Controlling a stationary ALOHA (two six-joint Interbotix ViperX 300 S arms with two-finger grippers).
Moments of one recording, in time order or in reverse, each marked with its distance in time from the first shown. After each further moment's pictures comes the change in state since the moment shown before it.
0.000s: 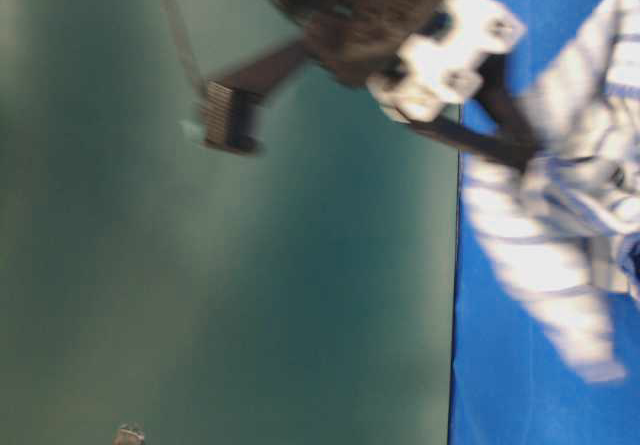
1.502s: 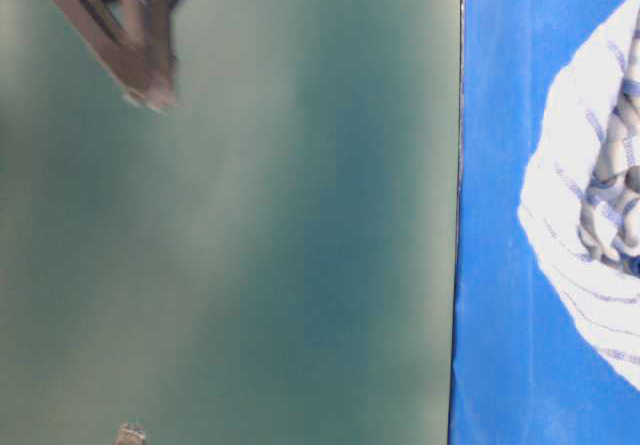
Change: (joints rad) left arm 0.000 0.002 0.000 0.000 0.000 0.000; right arm 0.023 -0.620 0.158 -0.060 -0.158 0.029
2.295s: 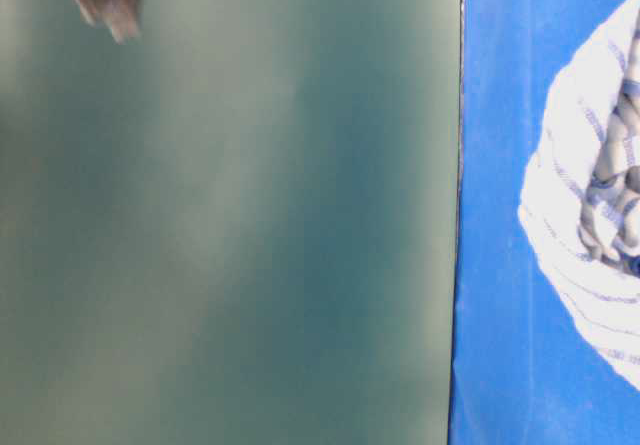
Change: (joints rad) left arm 0.000 -0.114 0.029 0.000 0.115 0.014; right arm 0.002 -0.209 0.087 -0.003 0.077 0.002
